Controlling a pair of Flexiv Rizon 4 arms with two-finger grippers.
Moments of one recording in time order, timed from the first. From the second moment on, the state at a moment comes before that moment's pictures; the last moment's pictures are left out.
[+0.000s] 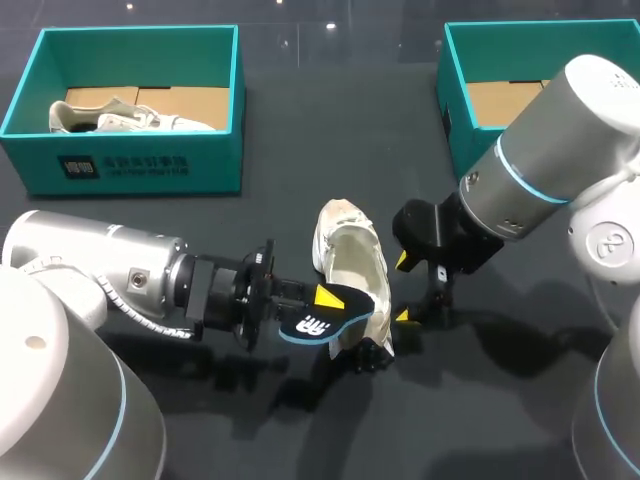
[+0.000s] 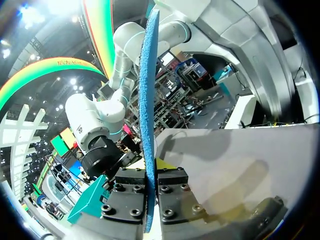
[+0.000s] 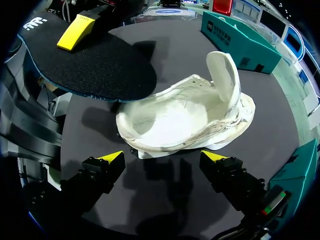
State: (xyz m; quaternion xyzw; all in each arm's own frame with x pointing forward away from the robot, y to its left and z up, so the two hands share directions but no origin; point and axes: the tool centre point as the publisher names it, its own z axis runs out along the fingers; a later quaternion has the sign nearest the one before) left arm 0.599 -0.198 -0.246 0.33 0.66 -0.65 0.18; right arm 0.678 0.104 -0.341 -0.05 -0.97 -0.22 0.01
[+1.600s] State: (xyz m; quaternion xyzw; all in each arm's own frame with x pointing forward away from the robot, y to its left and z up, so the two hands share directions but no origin) left arm 0.638 -0.231 -0.277 0.24 0.65 -0.71 0.14; right arm 0.678 0.104 -0.341 -0.05 -0.97 -0.22 0.01
